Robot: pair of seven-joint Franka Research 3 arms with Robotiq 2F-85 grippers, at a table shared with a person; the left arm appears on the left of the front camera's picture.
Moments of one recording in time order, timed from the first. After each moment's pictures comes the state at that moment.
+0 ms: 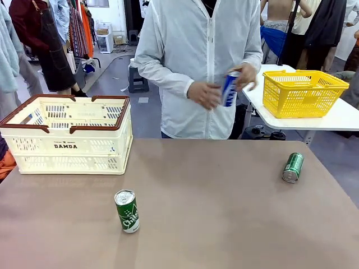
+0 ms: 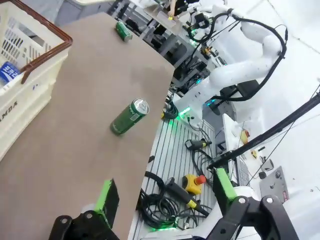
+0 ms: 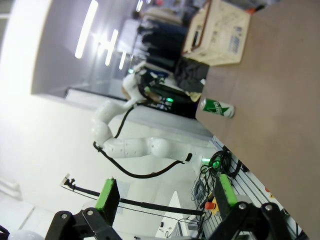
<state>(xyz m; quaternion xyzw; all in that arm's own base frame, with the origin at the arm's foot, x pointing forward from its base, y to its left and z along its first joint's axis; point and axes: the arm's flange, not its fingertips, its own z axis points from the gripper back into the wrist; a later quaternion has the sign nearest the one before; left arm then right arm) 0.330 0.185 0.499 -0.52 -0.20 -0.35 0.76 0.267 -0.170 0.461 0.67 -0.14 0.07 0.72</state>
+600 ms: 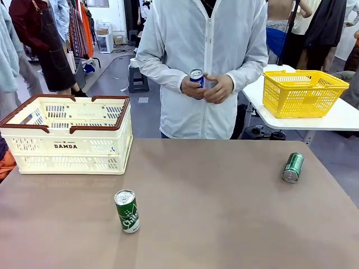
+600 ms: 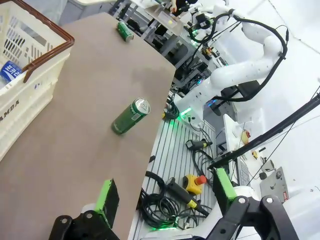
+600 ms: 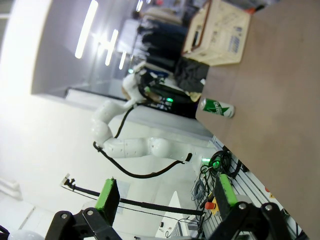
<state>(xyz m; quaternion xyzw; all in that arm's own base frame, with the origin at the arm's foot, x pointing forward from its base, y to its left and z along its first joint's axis) 0.328 0.188 0.499 -0.52 -0.20 -0.34 0.76 0.267 -0.170 0.461 0.67 -0.14 0.07 0.72</state>
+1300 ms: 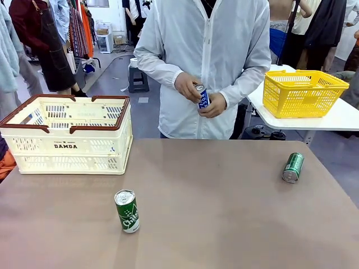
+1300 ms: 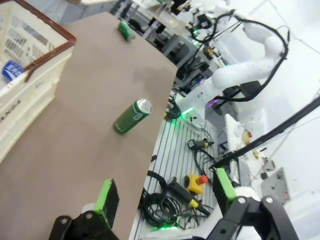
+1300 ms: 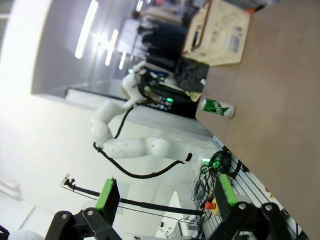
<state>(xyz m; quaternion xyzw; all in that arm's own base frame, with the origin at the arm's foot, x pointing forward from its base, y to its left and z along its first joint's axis) 0.331 0.179 0.505 -0.51 -0.20 -0.34 0.77 0.267 -0.170 0.461 0.67 -0.14 0.07 0.72</state>
